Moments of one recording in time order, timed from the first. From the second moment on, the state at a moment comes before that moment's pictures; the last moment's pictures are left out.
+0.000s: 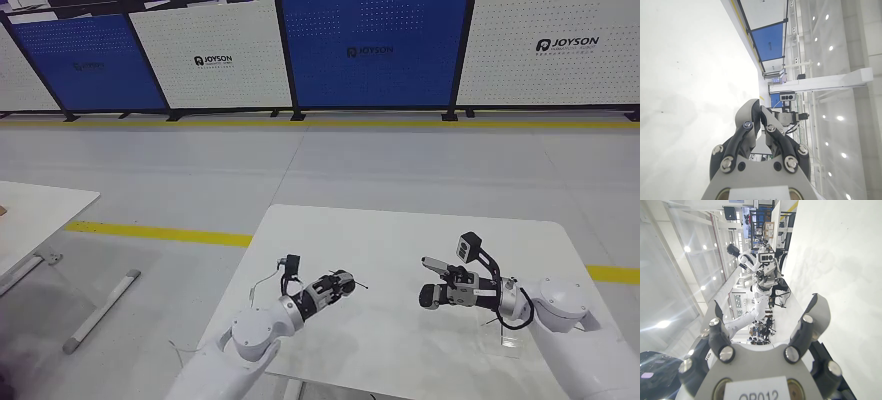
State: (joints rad) left arm 1.47 -1.10 -1.19 -1.68 -0.36 0.01 -0.35; right arm -0.93 -1.08 0.98 -1.17 0.60 0.02 1.16
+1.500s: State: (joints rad) left arm 1.61 -1.09 -1.37 -1.92 -0.69 -0.09 -0.47; right arm -0.93 -1.08 0.98 -1.17 0.60 0.02 1.16
